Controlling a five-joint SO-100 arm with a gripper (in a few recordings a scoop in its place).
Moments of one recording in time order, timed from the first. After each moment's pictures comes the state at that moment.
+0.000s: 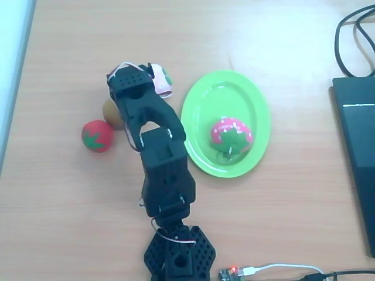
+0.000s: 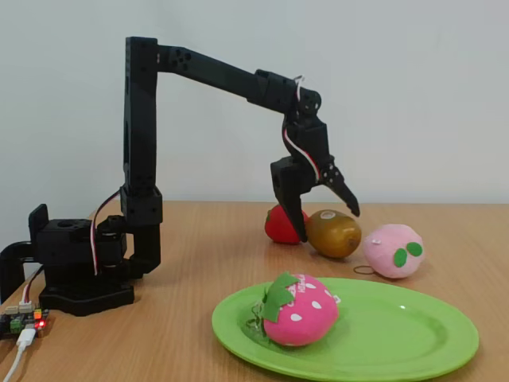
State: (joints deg) arm -17.7 86.9 97.1 68.5 -1.4
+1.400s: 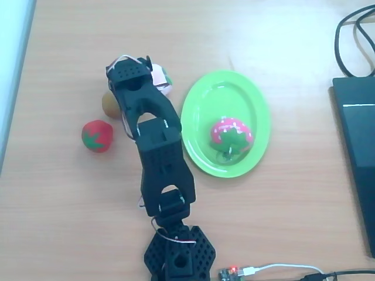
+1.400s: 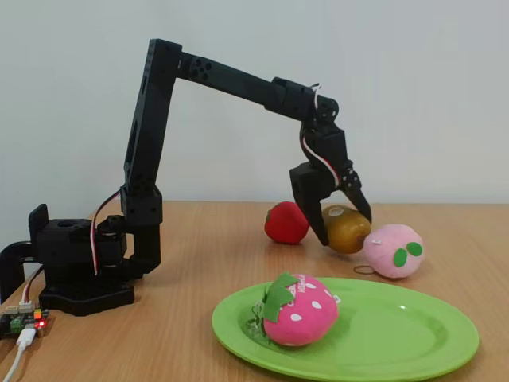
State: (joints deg) arm -17.1 77.9 86.7 67.1 -1.7
